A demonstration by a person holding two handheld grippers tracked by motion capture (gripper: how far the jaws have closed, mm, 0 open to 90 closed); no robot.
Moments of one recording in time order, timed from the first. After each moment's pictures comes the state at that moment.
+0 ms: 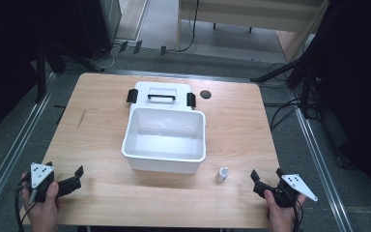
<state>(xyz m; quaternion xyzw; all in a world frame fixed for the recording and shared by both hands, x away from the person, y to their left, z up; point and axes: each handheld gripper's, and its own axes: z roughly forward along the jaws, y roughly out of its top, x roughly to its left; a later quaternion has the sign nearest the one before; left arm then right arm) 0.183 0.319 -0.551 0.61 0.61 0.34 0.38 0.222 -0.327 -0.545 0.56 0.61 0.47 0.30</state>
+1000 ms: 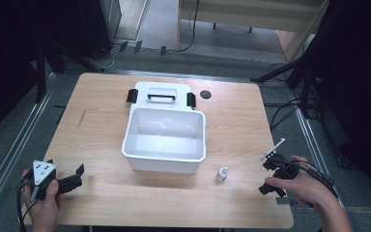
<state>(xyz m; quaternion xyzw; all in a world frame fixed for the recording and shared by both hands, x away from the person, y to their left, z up) 0.189 0.317 -0.551 0.62 0.60 0.35 0.37 0.281 -0.300 -0.453 0.44 0.90 0.00 0.04</state>
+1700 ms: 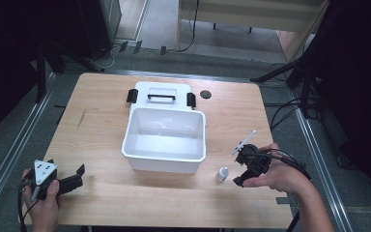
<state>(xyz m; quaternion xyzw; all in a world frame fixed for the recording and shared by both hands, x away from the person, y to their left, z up) 0.190 0.317 -0.551 0.63 0.60 0.35 0.36 0.289 -0.222 -0.432 0.32 0.94 0.07 0.04</state>
